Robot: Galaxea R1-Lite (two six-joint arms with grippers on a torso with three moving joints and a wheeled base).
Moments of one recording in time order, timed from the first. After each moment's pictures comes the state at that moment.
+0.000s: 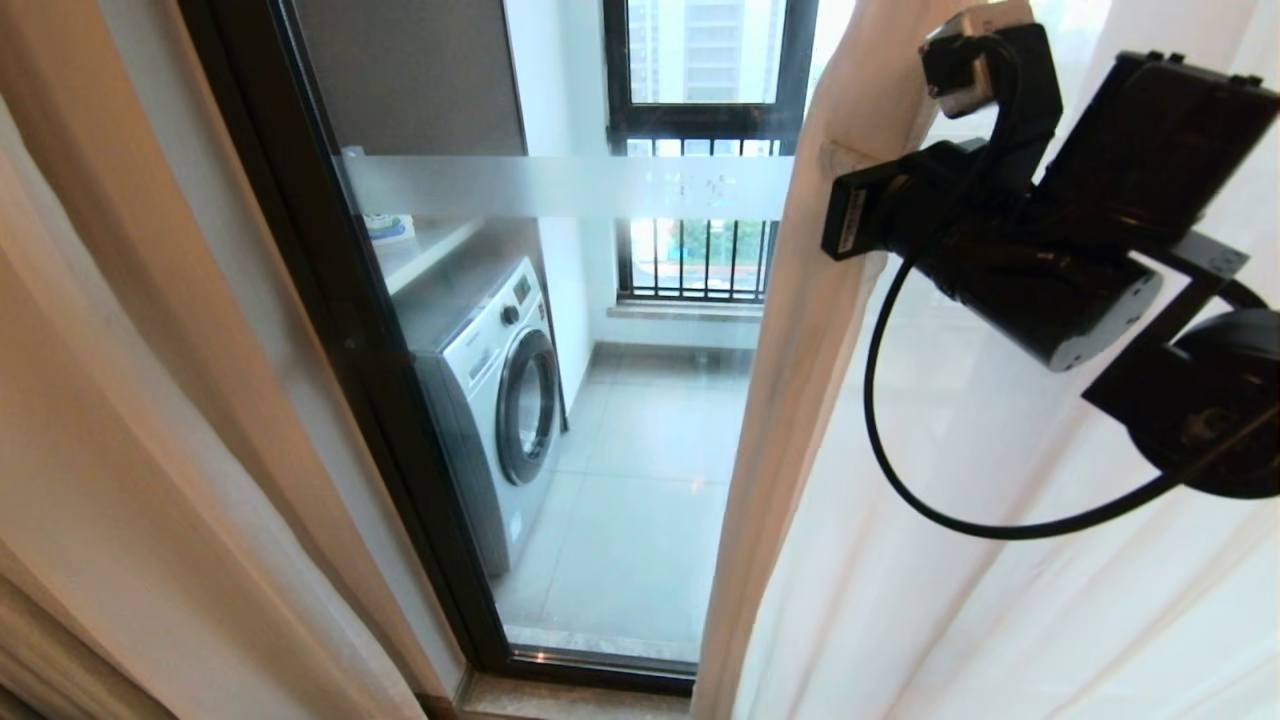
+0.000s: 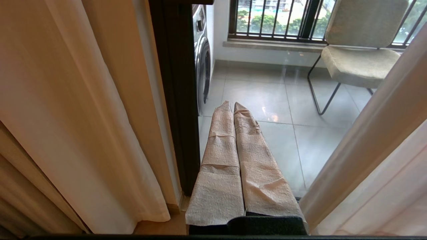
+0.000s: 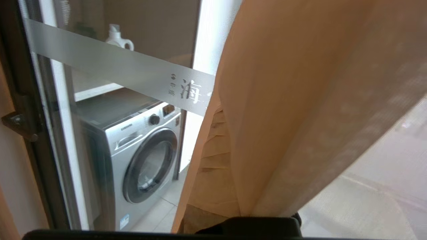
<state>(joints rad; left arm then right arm) -0.01 0.00 -0.01 0.01 0.02 -0.03 0.59 1.77 -1.17 -0.83 -0.20 -0.23</state>
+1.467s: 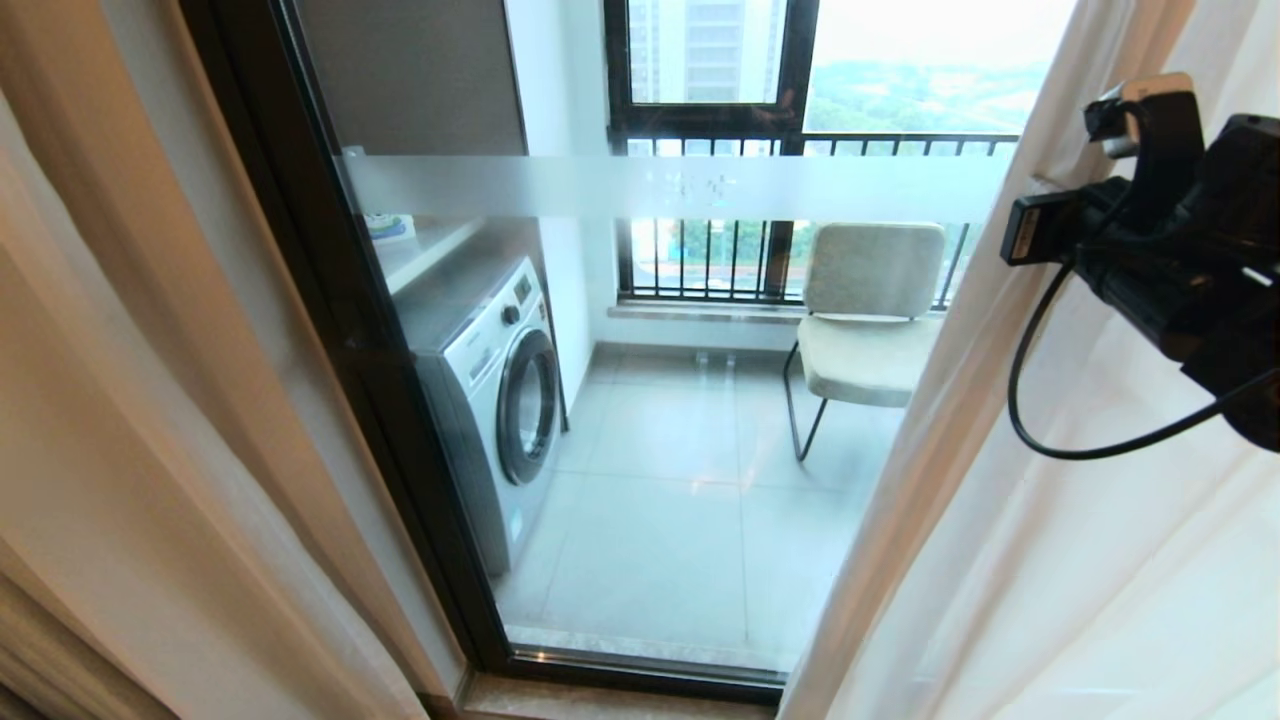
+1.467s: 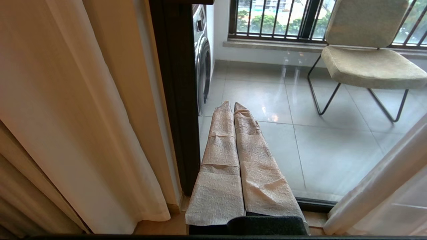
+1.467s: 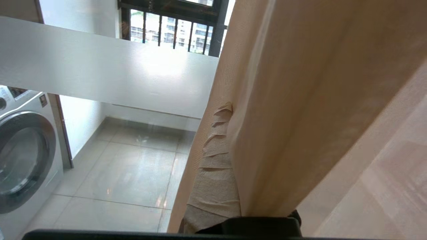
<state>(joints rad) -0.01 0.00 -0.01 0.01 0.01 -0.03 0.17 1.74 -1.08 -0.87 -0.25 -0.23</state>
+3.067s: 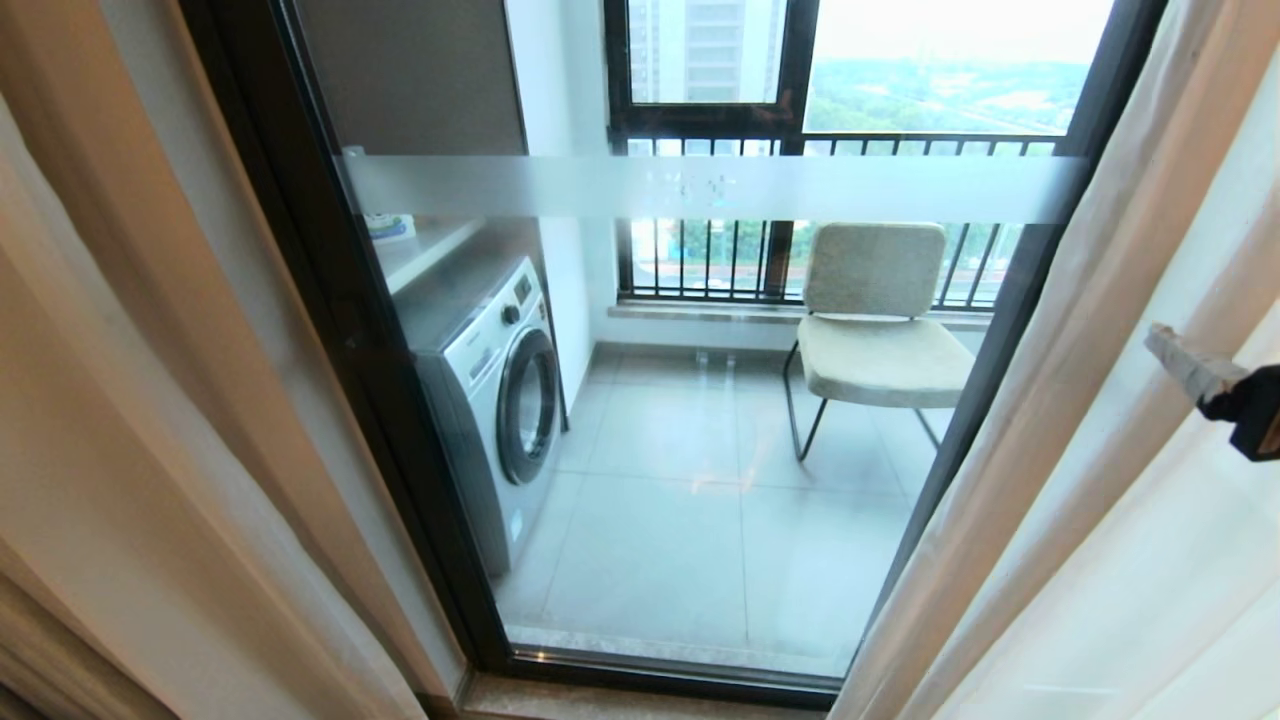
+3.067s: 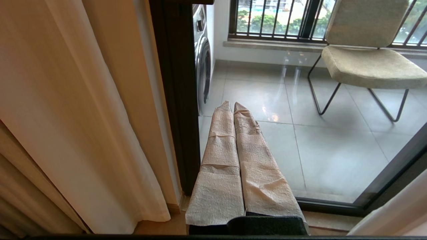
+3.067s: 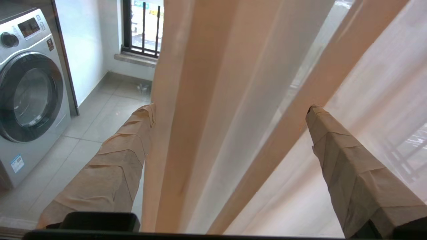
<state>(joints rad) -0.01 0.00 -0.01 0.01 0.02 -0.03 0.16 1.11 -0.50 -0.69 -0.24 -0.23</state>
